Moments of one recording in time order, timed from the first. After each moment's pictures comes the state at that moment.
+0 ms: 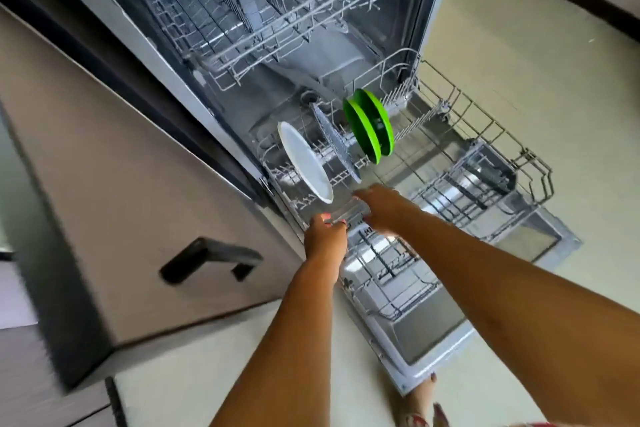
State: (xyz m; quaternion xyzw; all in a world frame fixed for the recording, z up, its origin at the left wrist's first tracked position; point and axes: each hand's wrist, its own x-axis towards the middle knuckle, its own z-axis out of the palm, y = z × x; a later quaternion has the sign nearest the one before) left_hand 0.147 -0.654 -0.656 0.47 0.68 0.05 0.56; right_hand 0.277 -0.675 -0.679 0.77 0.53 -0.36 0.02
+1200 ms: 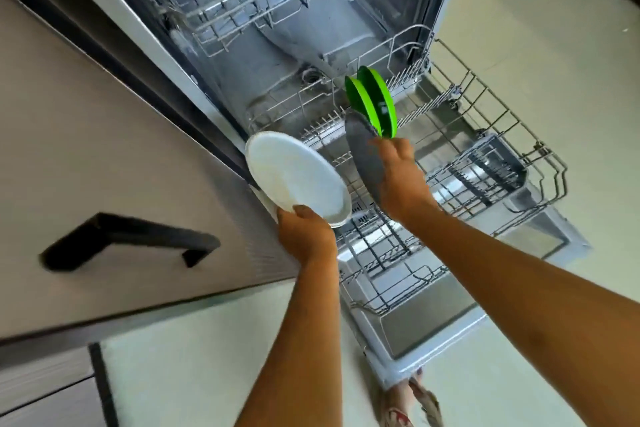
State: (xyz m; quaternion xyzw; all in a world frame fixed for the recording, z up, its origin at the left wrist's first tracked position) left_hand 0.164 -0.672 -0.661 0.39 0.80 0.26 0.38; right_hand 0.297 -0.691 -0.668 0.82 0.48 -0.25 -0.21
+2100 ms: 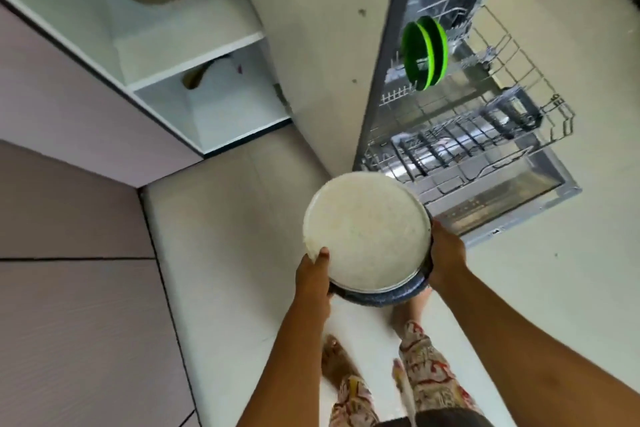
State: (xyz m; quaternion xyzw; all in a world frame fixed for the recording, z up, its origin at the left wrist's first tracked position) left_hand -0.110 -0.864 -0.636 0.14 0.69 0.18 0.68; right_hand 0.083 -0.910 -0.672 0.77 -0.17 -0.42 -0.45
